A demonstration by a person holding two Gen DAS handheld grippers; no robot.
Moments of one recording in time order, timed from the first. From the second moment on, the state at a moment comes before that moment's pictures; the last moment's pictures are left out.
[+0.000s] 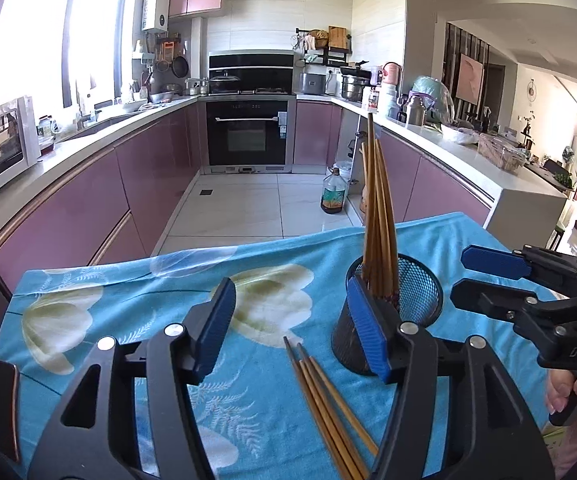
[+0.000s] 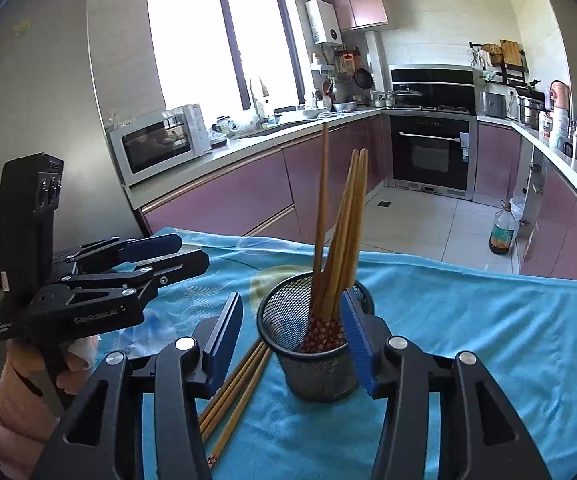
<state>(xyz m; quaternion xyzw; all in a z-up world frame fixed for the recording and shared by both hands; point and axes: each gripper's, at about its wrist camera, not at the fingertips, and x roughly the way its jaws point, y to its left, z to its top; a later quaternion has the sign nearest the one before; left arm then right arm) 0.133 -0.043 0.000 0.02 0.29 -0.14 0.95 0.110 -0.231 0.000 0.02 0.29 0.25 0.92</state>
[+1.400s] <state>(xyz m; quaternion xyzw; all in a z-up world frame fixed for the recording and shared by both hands) 0.103 -0.052 -0.113 0.05 0.44 -0.14 0.89 0.087 -0.204 -0.094 0.04 0.42 0.28 0.86</state>
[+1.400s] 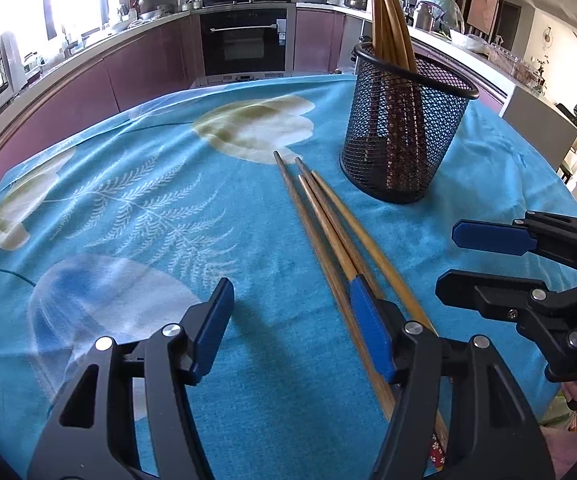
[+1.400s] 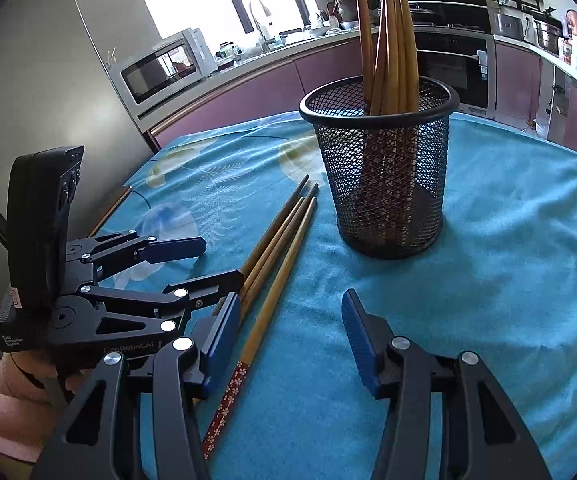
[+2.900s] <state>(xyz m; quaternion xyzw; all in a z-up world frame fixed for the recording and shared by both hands) 0.135 -0.048 -0.116 0.02 0.45 -0.13 0.88 0.117 -0.162 -0.111 -0.04 0.43 0.23 0.87</state>
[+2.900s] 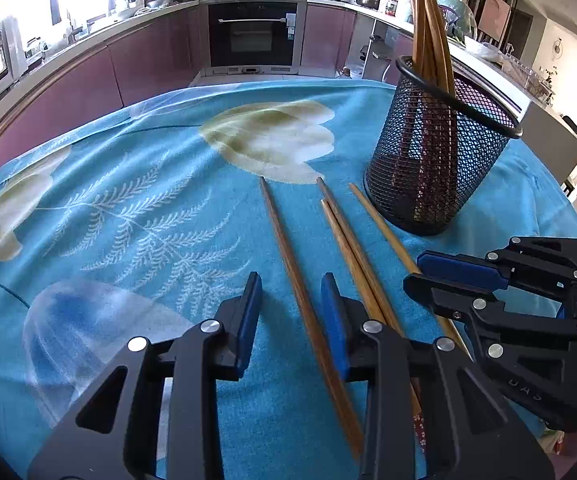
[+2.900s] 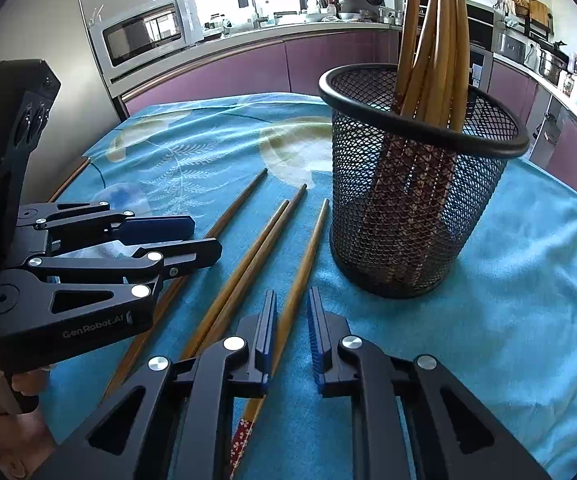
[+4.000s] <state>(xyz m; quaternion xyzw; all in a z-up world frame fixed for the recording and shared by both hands) 0.095 -0.039 -0.064 -0.02 0.41 -0.18 0.90 0.081 -0.212 -0.060 0.05 0.37 0.29 0.88</state>
